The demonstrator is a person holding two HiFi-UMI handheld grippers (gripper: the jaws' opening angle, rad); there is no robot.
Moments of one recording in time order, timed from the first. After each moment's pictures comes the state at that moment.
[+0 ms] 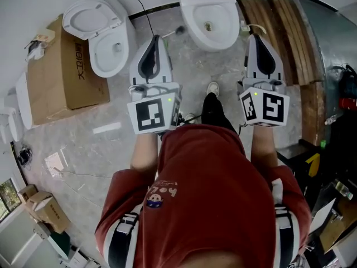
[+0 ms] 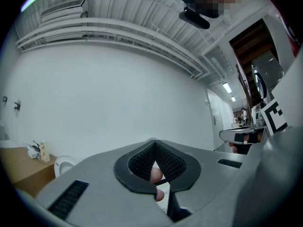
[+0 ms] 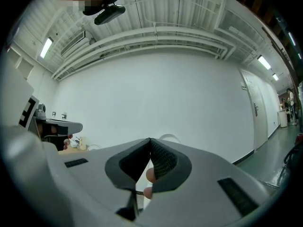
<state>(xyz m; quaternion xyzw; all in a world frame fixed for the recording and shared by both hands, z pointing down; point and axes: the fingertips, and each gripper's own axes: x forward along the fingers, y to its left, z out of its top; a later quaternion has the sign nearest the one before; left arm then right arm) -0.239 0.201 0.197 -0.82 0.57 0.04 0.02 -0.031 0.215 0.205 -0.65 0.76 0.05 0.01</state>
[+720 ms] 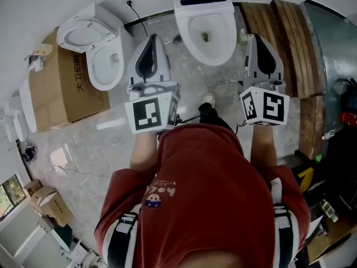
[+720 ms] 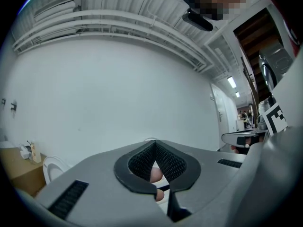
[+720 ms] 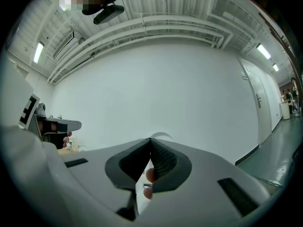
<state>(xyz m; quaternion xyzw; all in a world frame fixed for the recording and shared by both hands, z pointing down) -0.143 0.059 0.190 -0.81 0.58 0.01 0.03 0.073 0.070 0.209 -0.64 0.77 0.02 0.01</state>
